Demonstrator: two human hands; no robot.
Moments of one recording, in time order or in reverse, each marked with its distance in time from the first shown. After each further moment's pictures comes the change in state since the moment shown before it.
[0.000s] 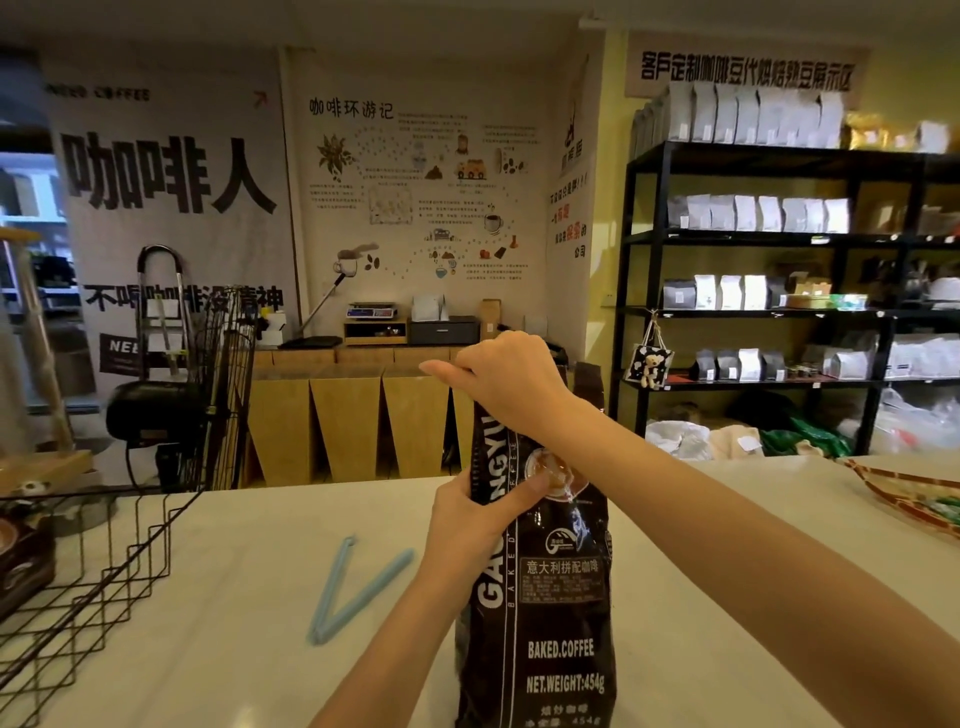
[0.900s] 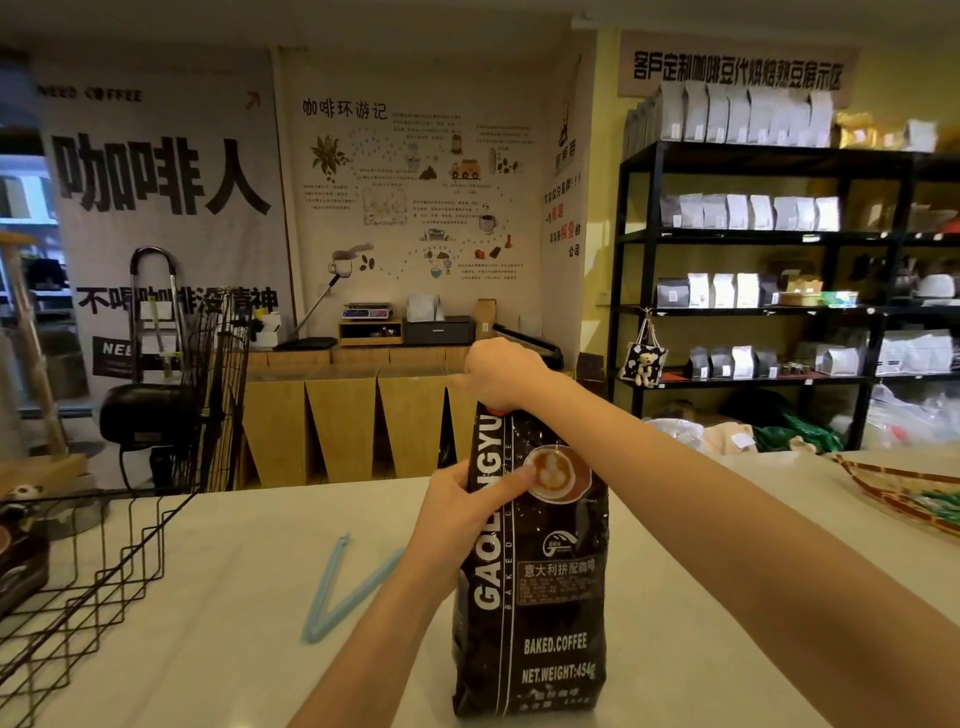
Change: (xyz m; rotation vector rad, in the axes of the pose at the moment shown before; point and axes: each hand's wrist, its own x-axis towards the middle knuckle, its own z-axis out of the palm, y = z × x) left_hand 0.001 0.012 -0.005 -0.034 -0.134 -0.014; right_hand 0.017 0.018 0.011 0.156 -0.455 0.346
